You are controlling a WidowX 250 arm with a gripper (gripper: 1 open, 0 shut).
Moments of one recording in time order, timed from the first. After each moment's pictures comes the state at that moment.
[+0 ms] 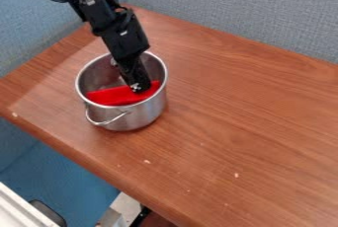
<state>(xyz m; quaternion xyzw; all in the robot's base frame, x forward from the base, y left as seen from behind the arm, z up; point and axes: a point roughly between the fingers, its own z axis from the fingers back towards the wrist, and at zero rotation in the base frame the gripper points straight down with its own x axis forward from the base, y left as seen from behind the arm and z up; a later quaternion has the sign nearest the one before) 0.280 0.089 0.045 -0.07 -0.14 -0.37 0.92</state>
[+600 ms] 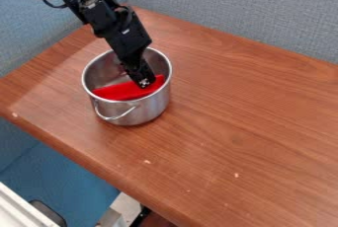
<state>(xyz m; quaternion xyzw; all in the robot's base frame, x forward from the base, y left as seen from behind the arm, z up) 0.287 0.089 0.044 -0.06 -0.17 -0.30 0.94</state>
